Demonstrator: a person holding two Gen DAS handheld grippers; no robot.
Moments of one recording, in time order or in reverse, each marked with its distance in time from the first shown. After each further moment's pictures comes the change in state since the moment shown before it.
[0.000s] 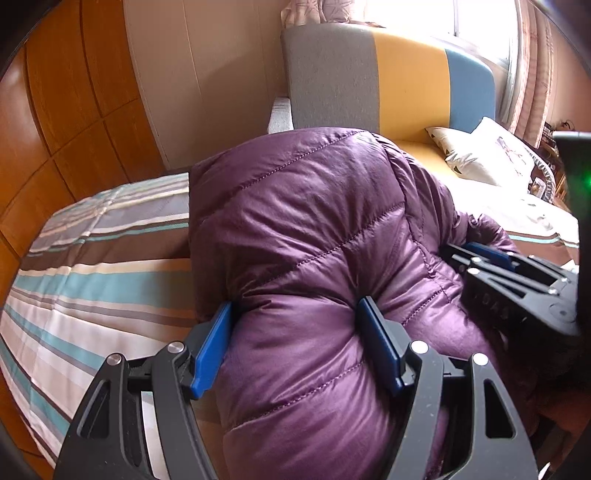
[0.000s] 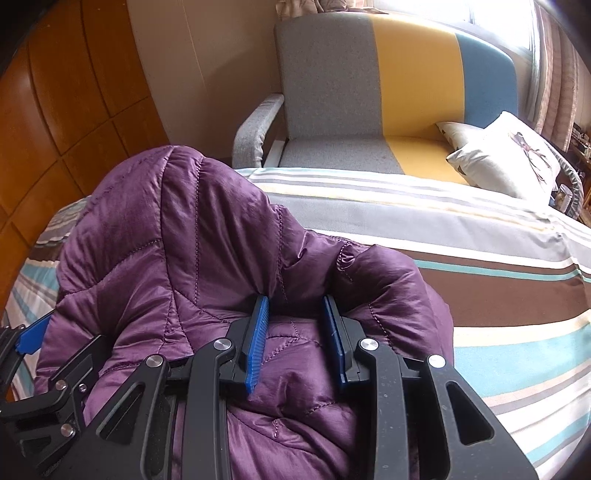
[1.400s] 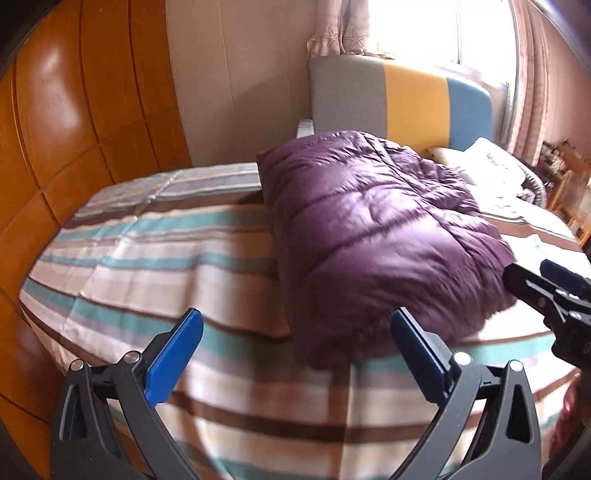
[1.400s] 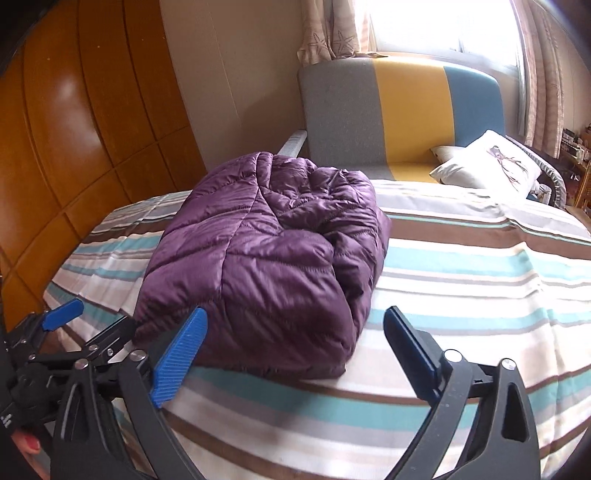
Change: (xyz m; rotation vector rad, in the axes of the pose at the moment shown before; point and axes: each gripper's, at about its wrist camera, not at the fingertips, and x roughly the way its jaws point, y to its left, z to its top) left arm -0.147 0.012 -0.119 -0.083 -0.088 0.022; right arm -0.186 -0.014 -0.118 -0.015 -0.134 0.081
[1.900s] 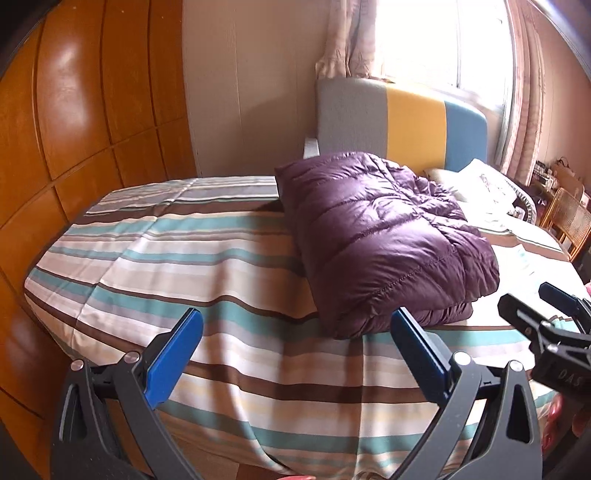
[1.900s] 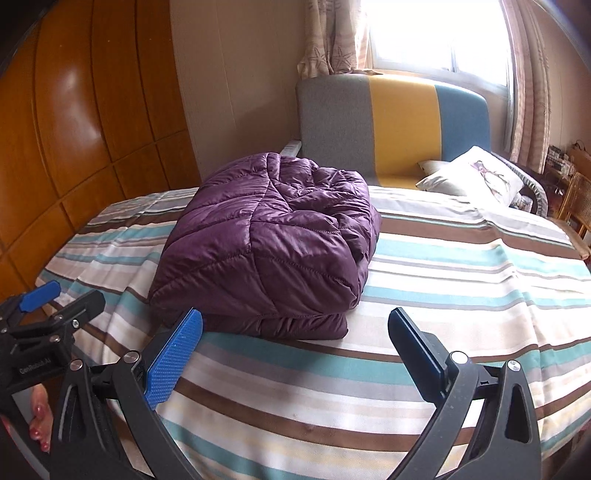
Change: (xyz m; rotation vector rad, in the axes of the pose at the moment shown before) left arm -0.048 0.030 -0.026 -0.028 -0.094 0.002; right arm -0.041 0.026 -0.041 -0.053 -0.061 -0.075
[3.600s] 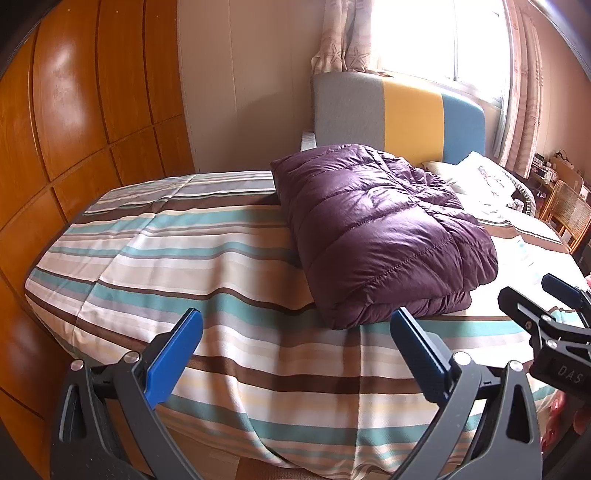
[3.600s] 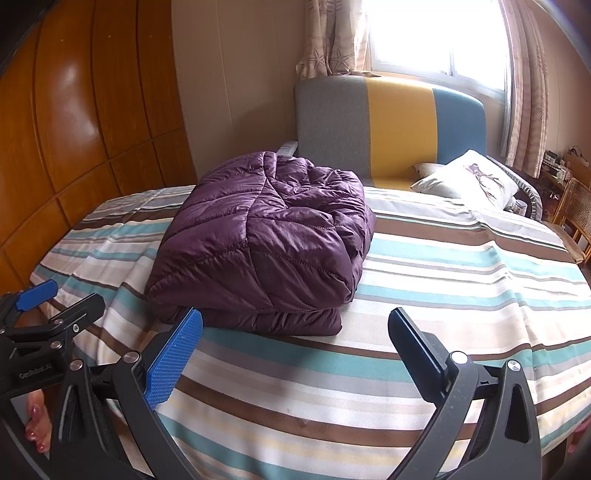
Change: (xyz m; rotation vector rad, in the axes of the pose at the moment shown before) left arm -0.001 -0.006 -0.003 0.013 0.032 0.004; right arm -0.003 0.001 -0.002 -0.006 0.001 -0.020
